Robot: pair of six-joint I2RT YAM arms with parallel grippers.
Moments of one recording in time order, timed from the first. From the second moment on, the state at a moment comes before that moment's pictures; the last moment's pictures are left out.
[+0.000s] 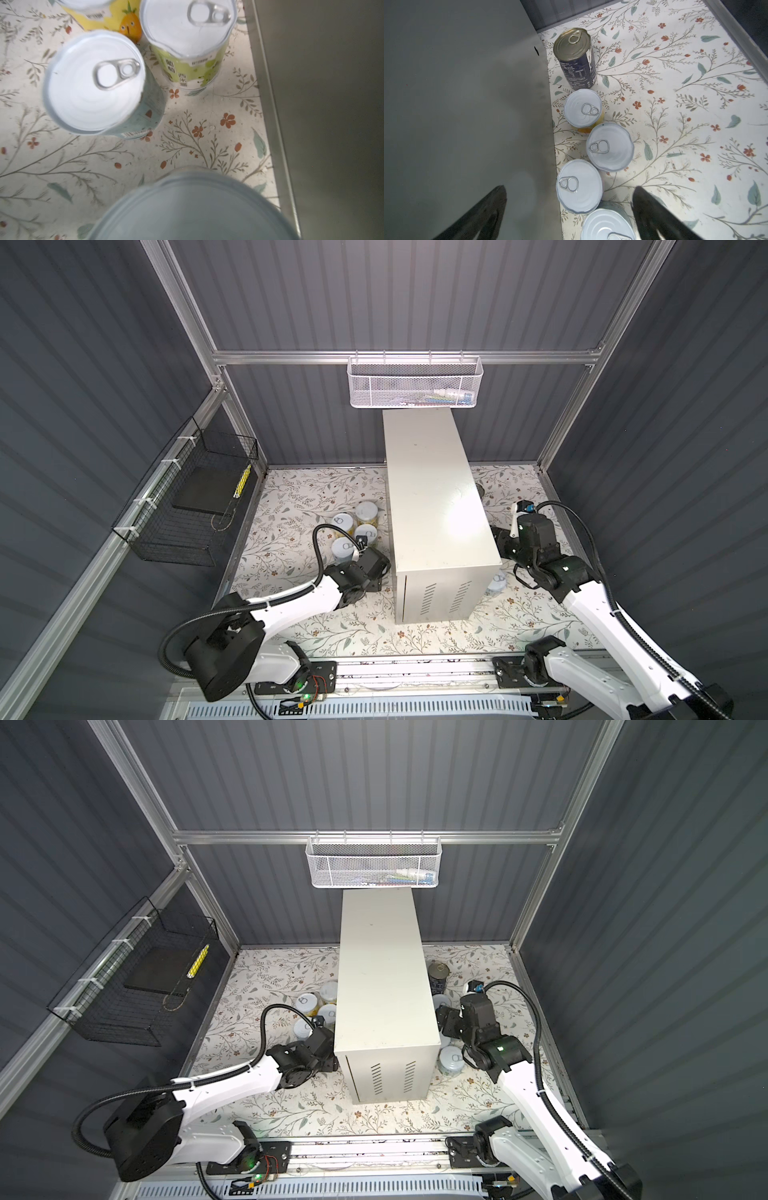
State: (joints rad) left arm -0.83 1.30 0.72 -0.47 -0.41 -0.63; right arm 0.35 0.91 0.80 -0.56 0.14 0.48
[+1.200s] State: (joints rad) left arm -0.59 1.27 0.96 -0.80 -0.39 -0.44; right arm 0.56 1.00 0.84 -0.62 0.41 0.58
